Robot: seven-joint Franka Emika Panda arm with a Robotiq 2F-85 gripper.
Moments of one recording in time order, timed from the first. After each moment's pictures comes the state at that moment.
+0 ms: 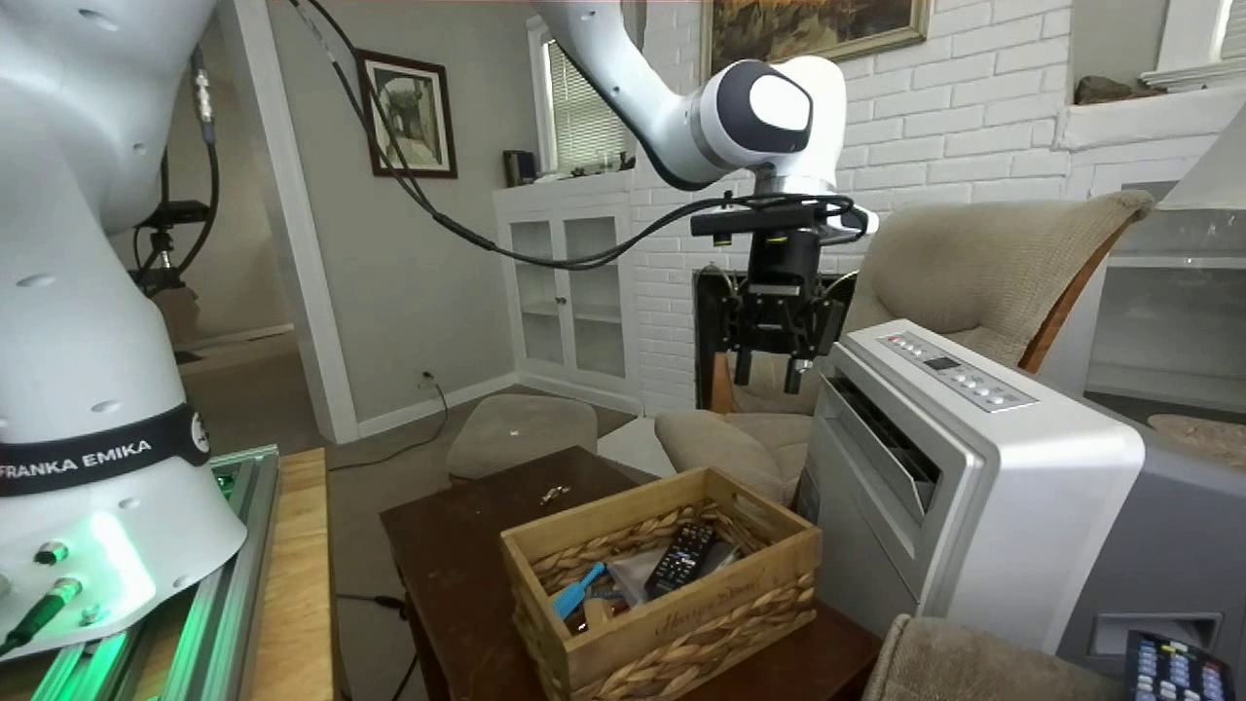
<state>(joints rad) -0.15 0.58 -0.06 -1.69 -0.17 2.02 -0.34</state>
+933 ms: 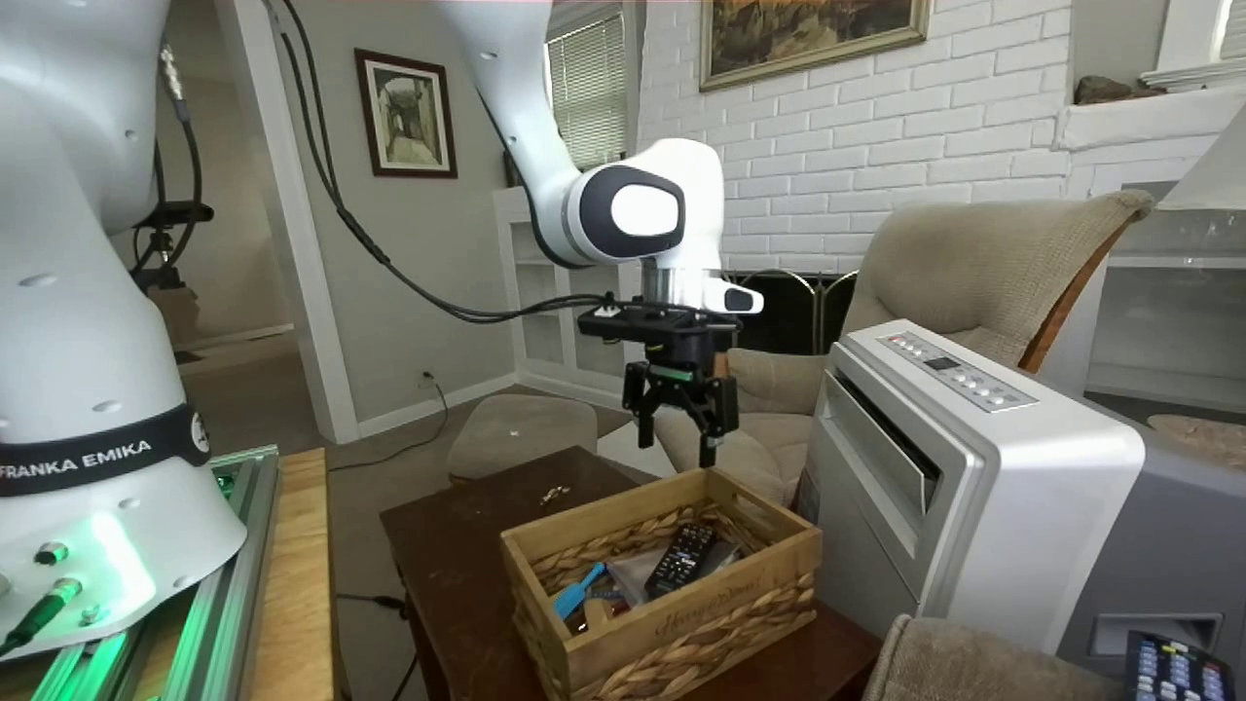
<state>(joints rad) -0.13 0.43 -0.05 -2.26 -0.15 2.60 -0.30</state>
